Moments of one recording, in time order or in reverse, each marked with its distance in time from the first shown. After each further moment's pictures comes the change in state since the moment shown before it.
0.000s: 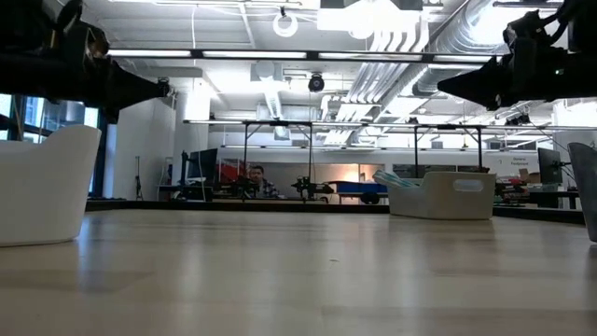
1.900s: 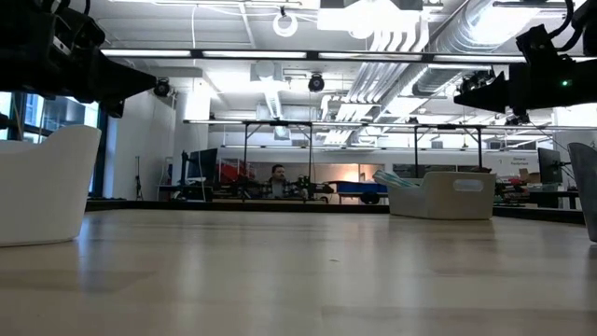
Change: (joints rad) left arm -0.173 0.004 0.006 -0.019 0.031 0.078; right arm -0.098 -0.382 0.000 -0.408 0.144 -0.094
